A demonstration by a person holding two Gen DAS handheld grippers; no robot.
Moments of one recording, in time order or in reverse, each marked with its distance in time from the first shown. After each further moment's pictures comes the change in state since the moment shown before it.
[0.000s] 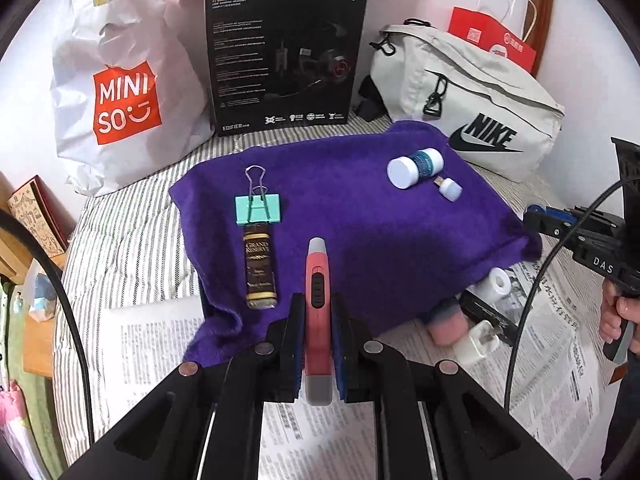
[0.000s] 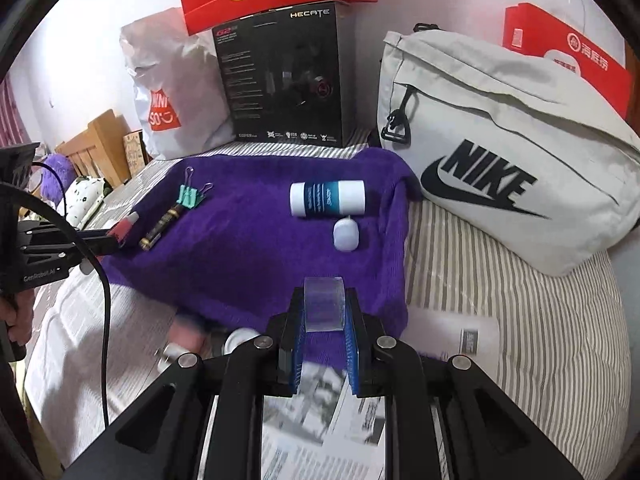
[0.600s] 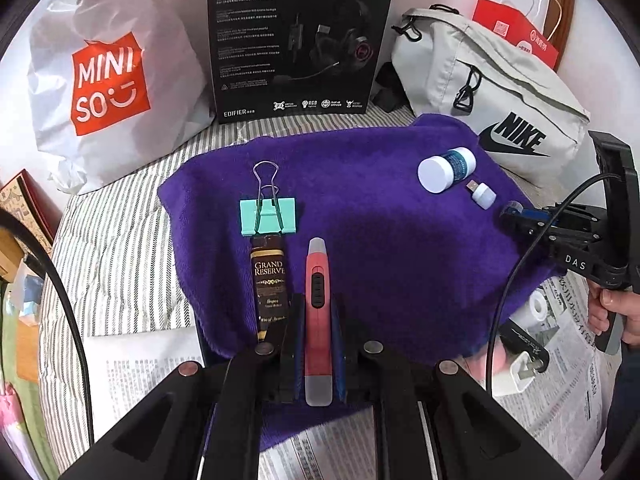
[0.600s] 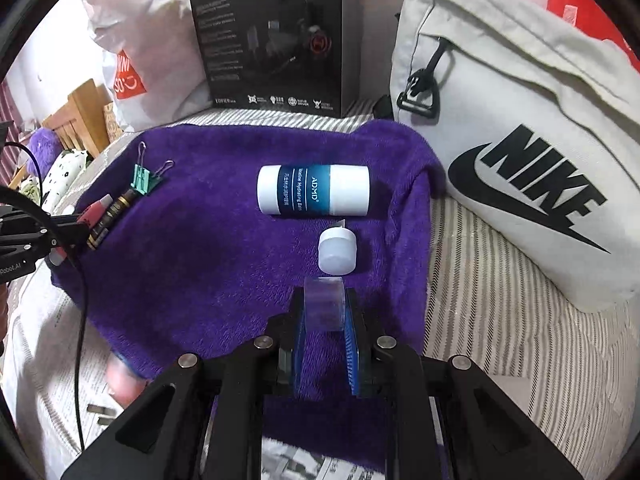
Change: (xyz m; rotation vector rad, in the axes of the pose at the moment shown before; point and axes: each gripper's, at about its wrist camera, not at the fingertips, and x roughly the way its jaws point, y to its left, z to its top) left arm 0.046 0.016 0.022 -0.015 0.049 -0.005; right arm 0.081 -0.005 0.021 -0.047 0.125 -0.027
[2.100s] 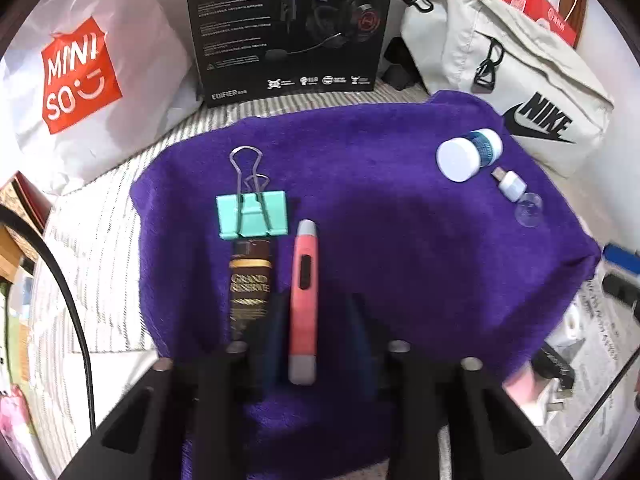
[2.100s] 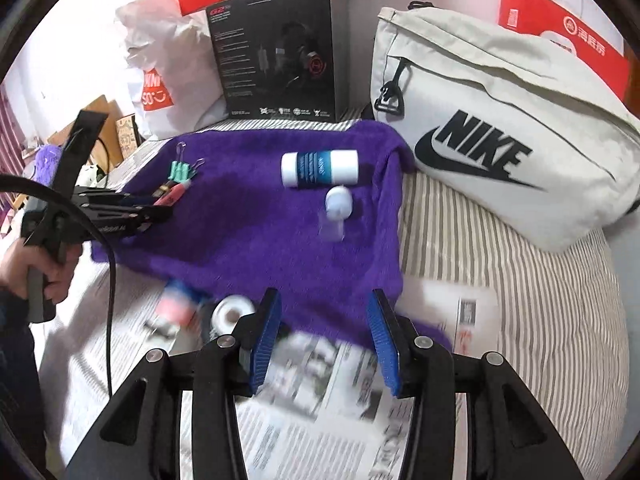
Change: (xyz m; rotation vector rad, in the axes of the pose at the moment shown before) left arm 0.033 -0.008 0.011 0.012 0.055 0.032; right arm -0.083 0.011 -0.058 0.058 -0.057 0.019
